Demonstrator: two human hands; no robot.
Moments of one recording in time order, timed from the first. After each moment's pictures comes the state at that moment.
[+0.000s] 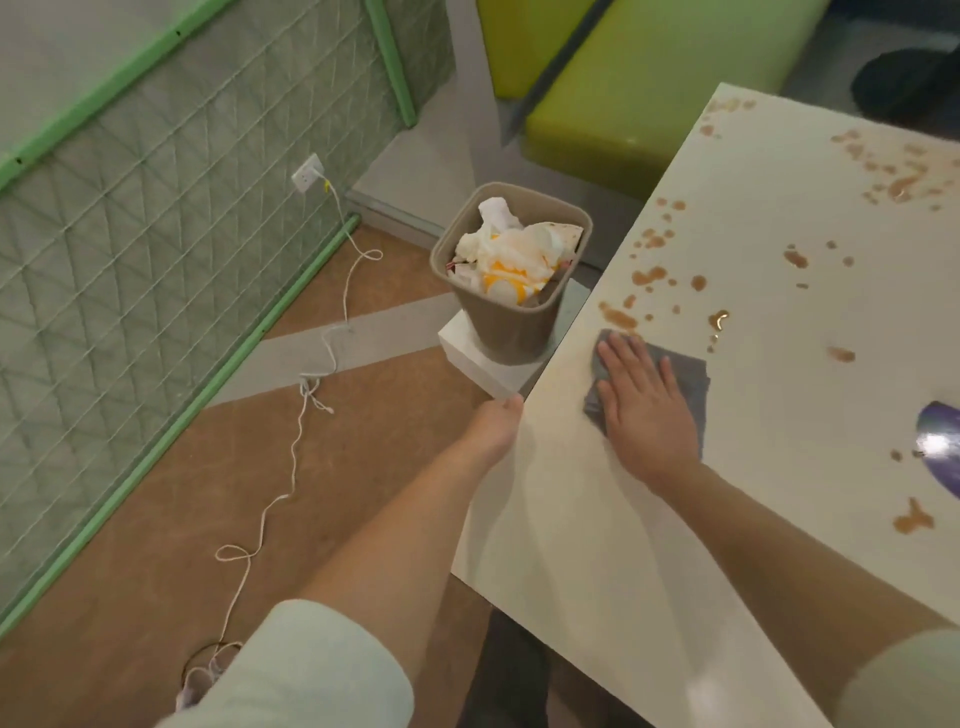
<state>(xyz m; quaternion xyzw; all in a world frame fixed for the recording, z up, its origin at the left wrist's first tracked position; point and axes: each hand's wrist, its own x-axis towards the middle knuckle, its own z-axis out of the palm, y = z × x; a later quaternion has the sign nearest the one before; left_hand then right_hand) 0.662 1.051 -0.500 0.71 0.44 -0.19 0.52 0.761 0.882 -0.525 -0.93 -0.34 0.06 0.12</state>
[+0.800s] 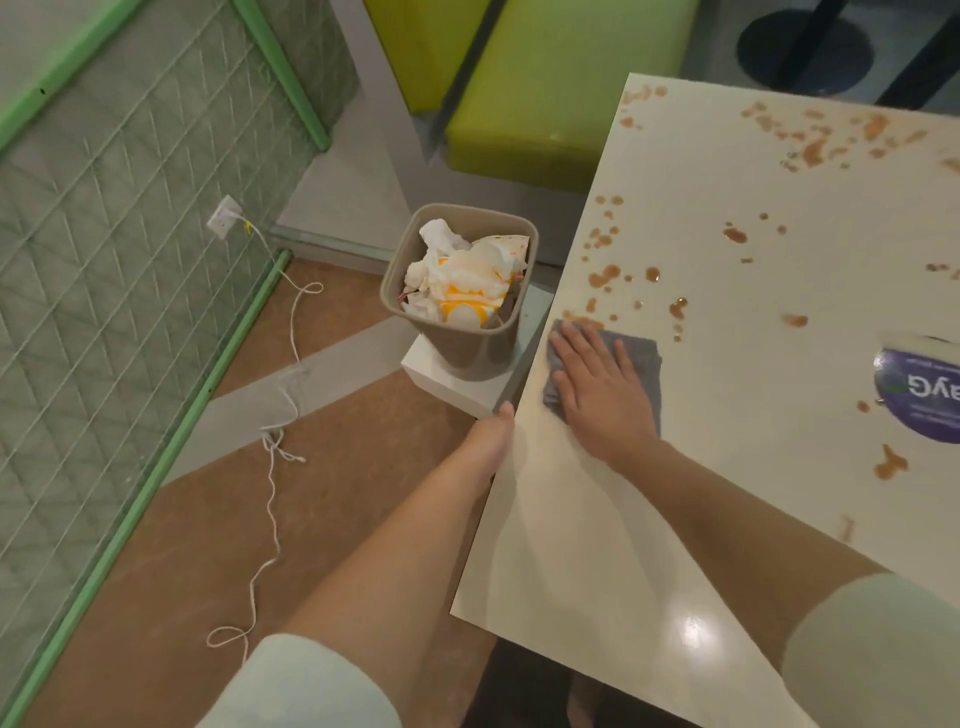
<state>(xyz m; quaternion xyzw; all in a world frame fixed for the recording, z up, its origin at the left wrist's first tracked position) 0.691 1.062 -0.502 0.66 0.46 -0.25 0.55 0.768 0.922 -0.520 -0.95 -0.28 0.10 0.11</state>
